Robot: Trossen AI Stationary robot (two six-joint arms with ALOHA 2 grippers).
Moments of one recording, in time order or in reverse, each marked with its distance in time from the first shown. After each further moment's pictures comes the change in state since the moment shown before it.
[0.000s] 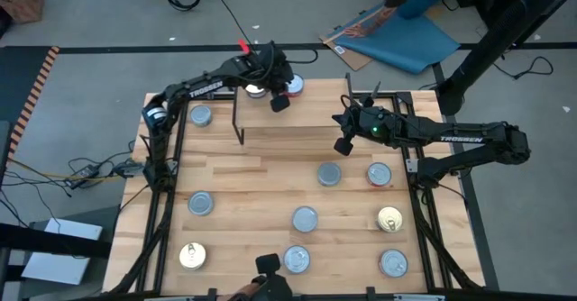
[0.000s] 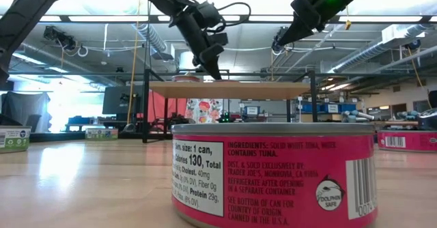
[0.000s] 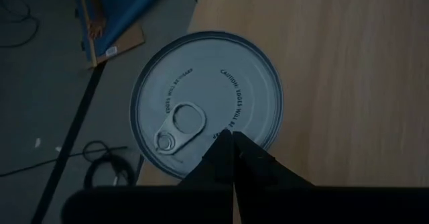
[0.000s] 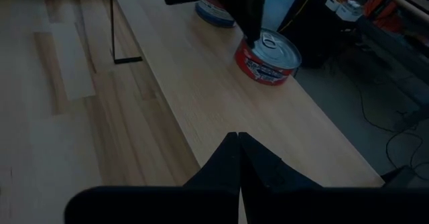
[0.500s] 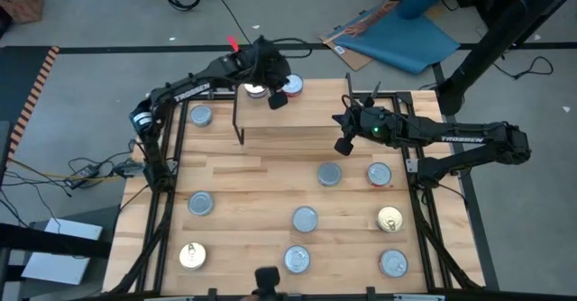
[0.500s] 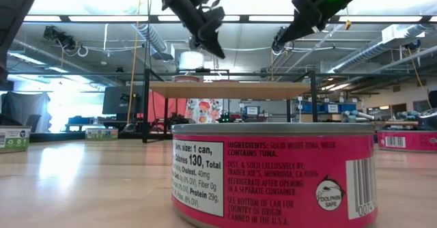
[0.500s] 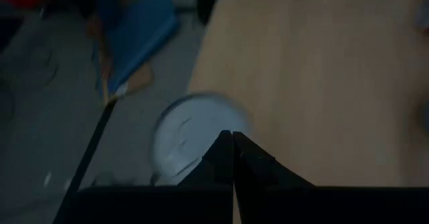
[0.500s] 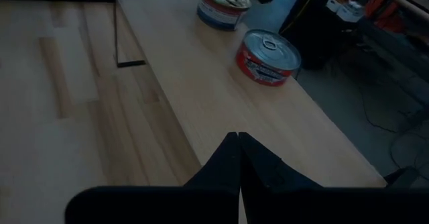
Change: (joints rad) left arm -0.048 -0.137 -0.050 0.076 0.036 0.000; right arm 0.016 -0.009 0.000 0.000 0.001 0.016
